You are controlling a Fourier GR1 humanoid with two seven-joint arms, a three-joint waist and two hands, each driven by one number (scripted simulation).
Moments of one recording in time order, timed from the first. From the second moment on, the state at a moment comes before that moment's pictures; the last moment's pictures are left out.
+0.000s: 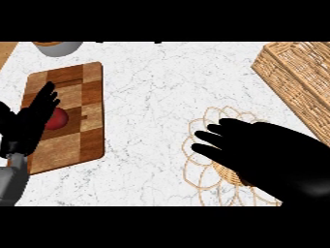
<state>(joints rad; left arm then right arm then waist) -0.21 0.44 -0.06 -1.35 0.28 0.11 0.16 -0.54 -0.39 0.33 -2.10 0.32 1.20 0.52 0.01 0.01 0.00</state>
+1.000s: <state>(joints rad) -0.21 0.41 0.00 -1.36 0.23 0.06 0.19 -0.38 -0.50 0.57 -1.60 0.92 0.62 -0.14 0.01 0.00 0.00</state>
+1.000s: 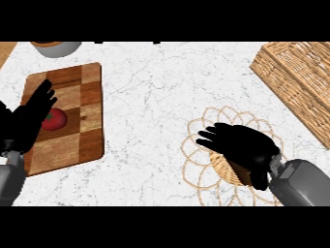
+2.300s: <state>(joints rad) -0.22 0.33 0.09 -1.36 0.13 -0.01 0.21 -0.31 -0.45 0.45 -1.47 1.19 0.57 -0.43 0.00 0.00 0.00</state>
